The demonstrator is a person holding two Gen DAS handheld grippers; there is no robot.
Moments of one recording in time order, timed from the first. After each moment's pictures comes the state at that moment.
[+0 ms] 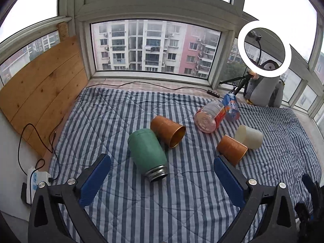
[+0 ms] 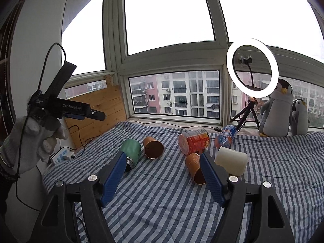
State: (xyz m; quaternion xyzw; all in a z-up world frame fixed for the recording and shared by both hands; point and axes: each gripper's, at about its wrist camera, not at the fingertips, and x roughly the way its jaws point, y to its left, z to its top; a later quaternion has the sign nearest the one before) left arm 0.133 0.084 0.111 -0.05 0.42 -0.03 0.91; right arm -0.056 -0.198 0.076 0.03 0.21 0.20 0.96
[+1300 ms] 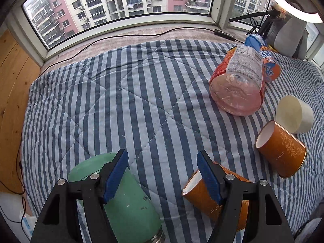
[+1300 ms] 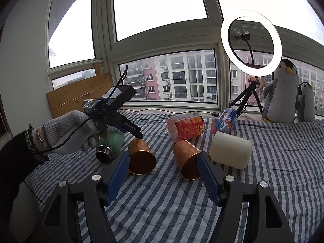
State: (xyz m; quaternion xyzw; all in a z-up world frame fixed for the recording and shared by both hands) left arm 0.293 0.020 -0.026 0.05 0.56 -0.06 0.82; right arm 0.005 -0.213 0.026 0.03 0.25 0.20 0.95
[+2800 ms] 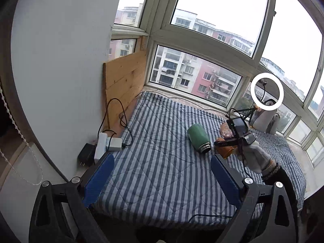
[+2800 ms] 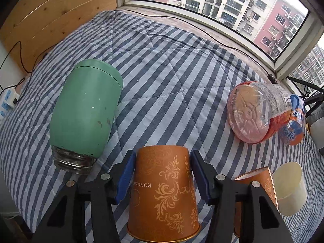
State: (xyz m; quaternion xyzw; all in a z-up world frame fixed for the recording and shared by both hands) left arm -0.193 0.302 0.203 -0.13 0.32 0.04 0.94; right arm 0.198 -0.020 -0.049 -0.15 0.54 0.18 0.81
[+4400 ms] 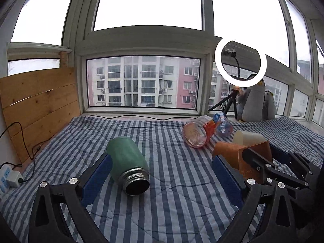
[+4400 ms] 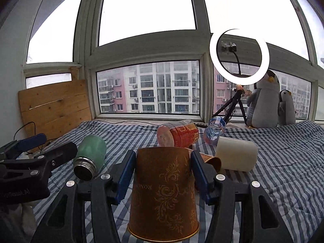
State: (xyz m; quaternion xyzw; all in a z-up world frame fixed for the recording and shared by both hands) left arm 0.040 0.028 0.009 -0.01 0.19 -0.03 0.98; right arm 0.012 -0.138 -0.013 0.03 0.18 0.08 0.98
